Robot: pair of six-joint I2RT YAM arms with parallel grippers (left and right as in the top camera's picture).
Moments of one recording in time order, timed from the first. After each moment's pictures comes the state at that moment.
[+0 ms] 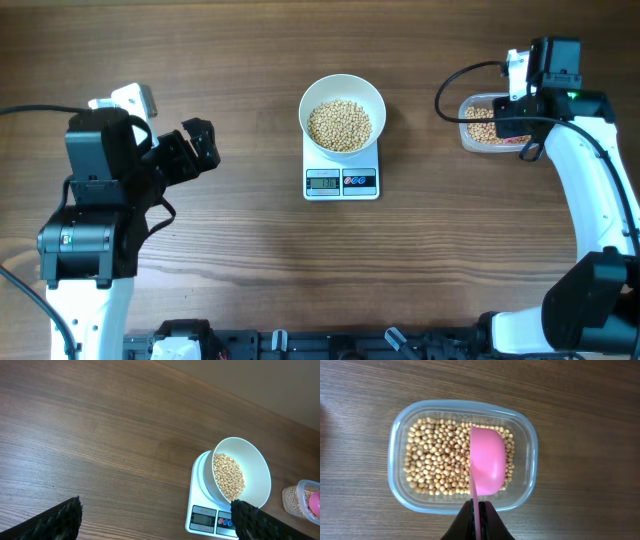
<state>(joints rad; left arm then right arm) -0.01 1.02 1.19 -0.88 0.09 -0.35 -0.09 1.62 1.32 -0.78 0.16 -0.25</state>
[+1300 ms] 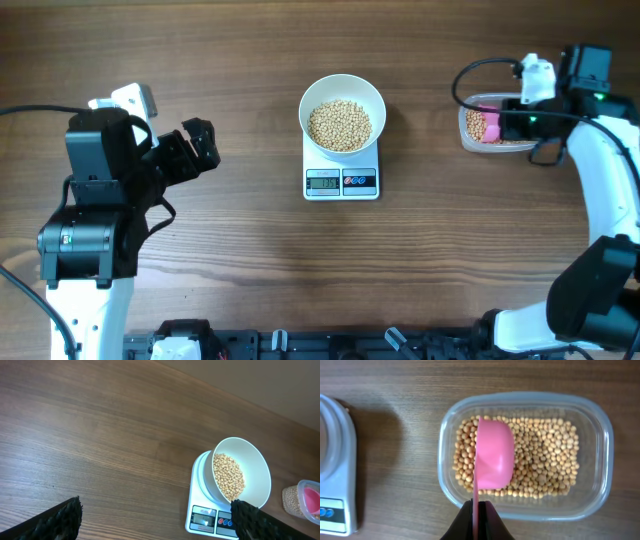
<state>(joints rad) -0.01 1.02 1.19 -0.88 0.09 -0.35 -0.23 1.65 1.31 -0.82 -0.24 -0.19</state>
